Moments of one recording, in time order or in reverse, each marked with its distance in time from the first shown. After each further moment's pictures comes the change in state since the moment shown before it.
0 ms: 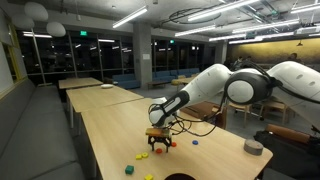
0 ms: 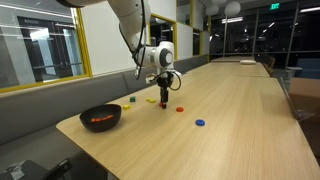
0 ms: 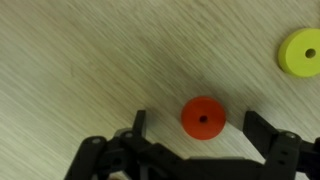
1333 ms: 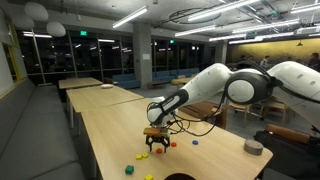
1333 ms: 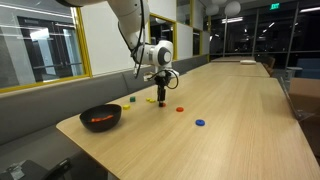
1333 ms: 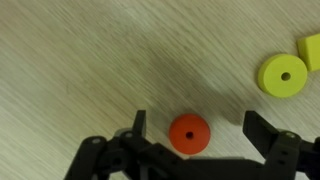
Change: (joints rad) arm -0.001 0.000 0.022 0.022 0.021 -0.035 -0.010
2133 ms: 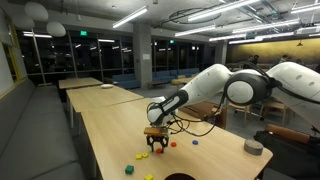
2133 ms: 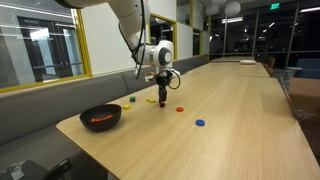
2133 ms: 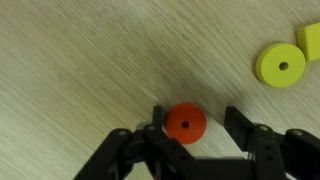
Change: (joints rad) arm 0.002 0.009 -0.009 0.012 -0.006 0.022 -0.019
